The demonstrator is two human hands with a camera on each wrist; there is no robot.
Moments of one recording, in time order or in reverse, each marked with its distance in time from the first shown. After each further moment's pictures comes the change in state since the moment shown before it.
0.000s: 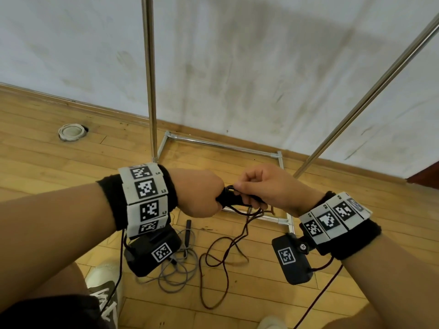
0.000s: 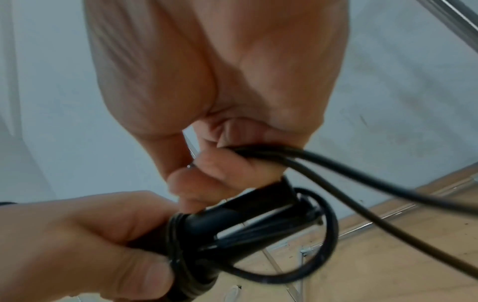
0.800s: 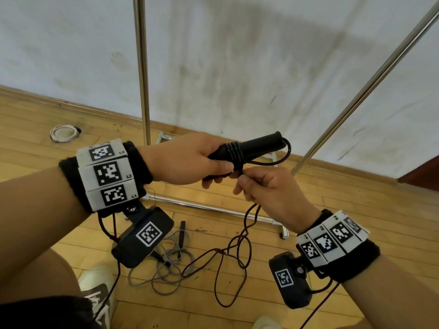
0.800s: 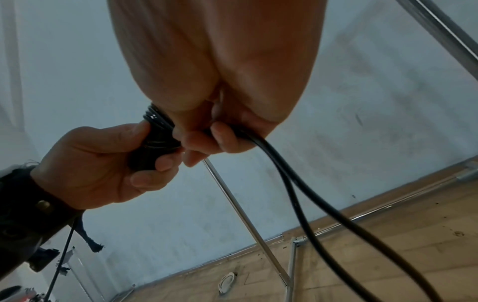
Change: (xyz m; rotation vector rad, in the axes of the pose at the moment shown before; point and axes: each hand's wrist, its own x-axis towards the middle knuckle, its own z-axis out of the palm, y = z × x) left_hand -0.021 -0.008 -0.033 -0.673 0.360 0.323; right_hand -0.025 0.007 0.009 -0.021 0.327 -0.245
